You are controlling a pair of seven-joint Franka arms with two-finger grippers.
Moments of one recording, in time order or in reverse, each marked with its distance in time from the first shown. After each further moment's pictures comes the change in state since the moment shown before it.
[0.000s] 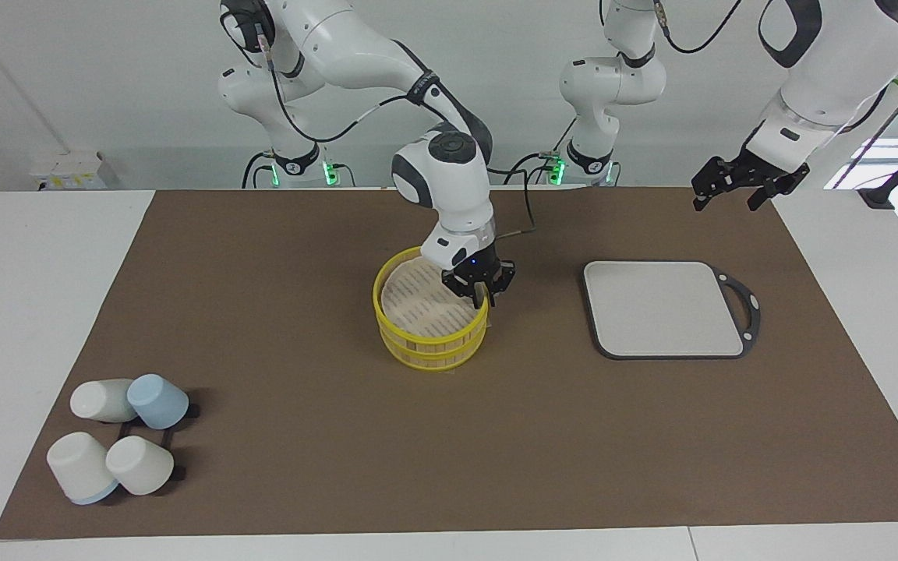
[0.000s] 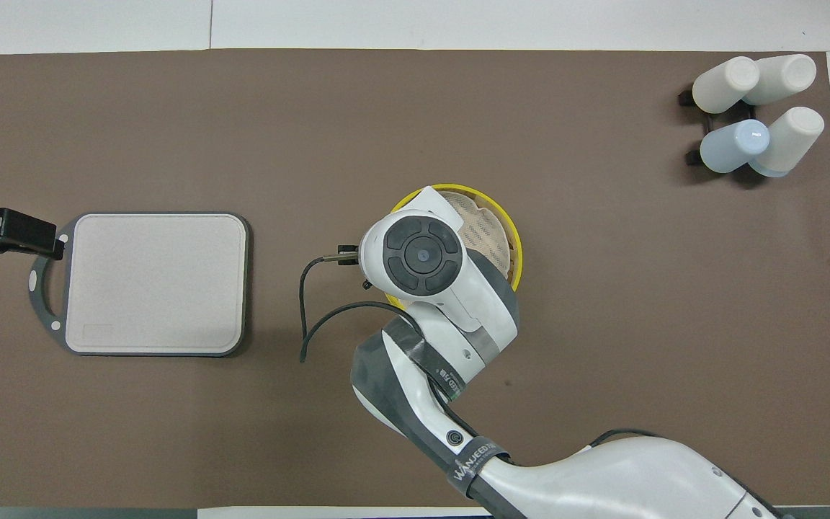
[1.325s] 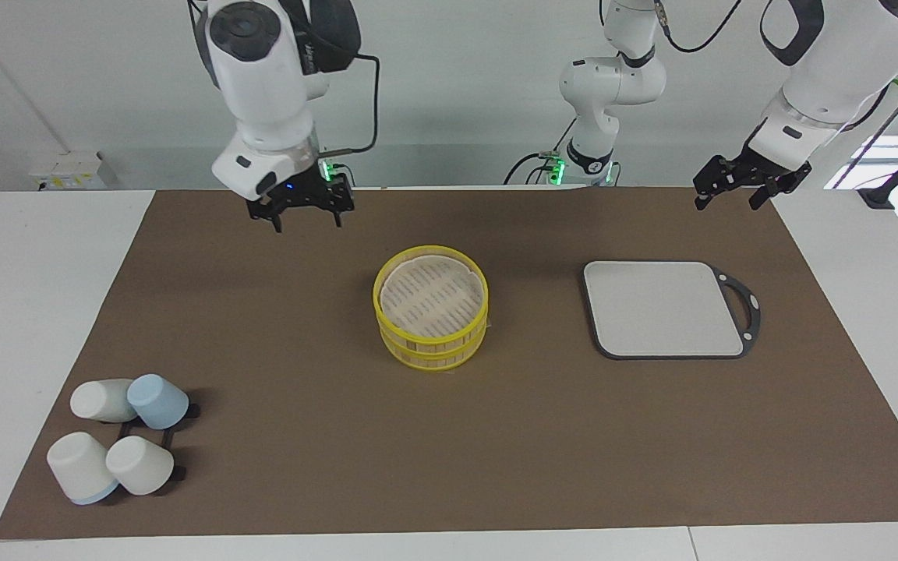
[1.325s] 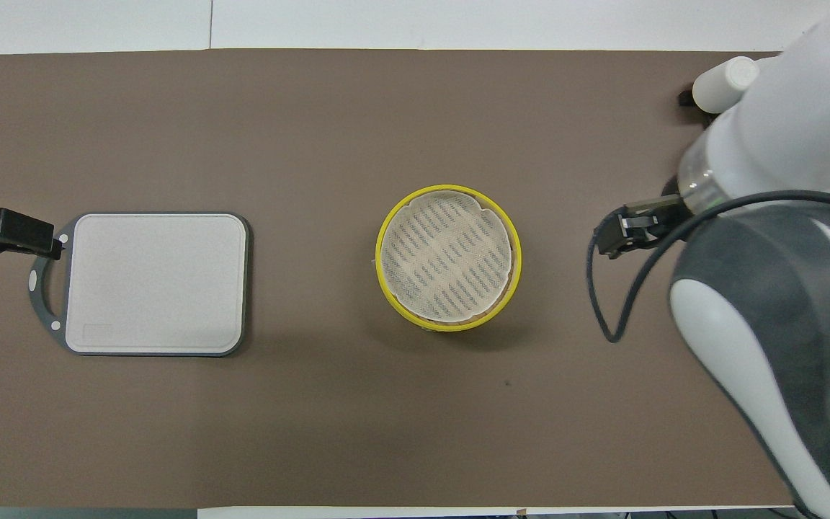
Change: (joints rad) left arm 0.001 -0.003 0.005 0.001 0.000 0.000 0.000; right arm -0.425 -0.372 -0.011 0.168 -0.004 -0.931 -0.548
